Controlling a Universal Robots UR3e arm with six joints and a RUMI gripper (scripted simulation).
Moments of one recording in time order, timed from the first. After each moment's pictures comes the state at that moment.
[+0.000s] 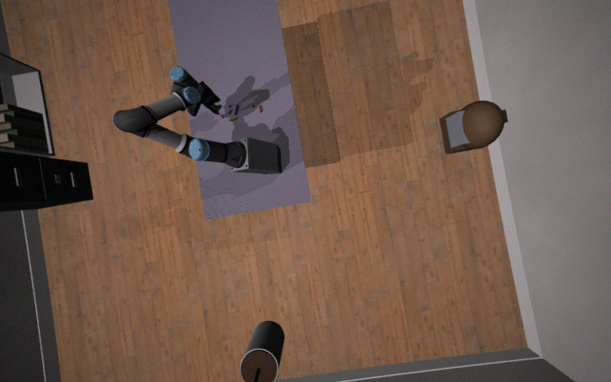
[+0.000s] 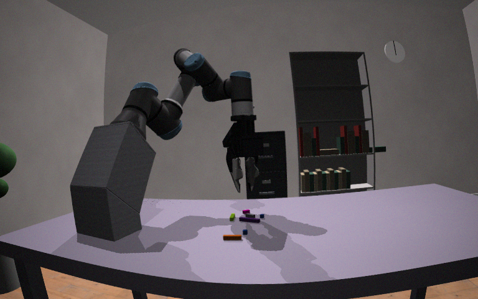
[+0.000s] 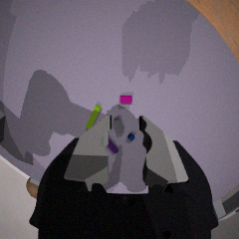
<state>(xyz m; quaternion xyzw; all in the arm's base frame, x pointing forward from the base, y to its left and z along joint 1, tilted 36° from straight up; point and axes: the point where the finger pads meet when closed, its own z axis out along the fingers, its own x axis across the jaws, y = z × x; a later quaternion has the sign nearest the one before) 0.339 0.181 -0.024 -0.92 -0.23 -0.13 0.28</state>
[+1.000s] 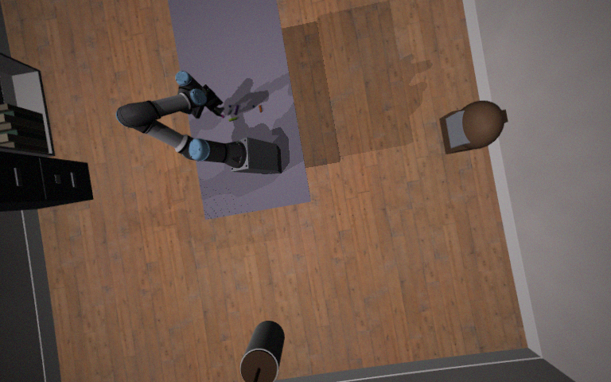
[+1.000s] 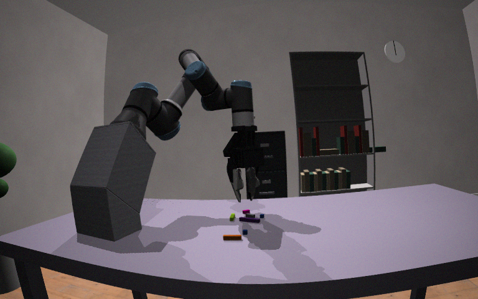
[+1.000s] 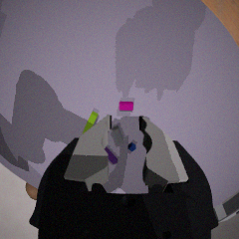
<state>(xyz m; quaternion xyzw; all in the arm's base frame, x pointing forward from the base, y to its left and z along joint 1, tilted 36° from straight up) 0.342 0.199 -0.048 -0.92 -0.24 -0.13 0.28</state>
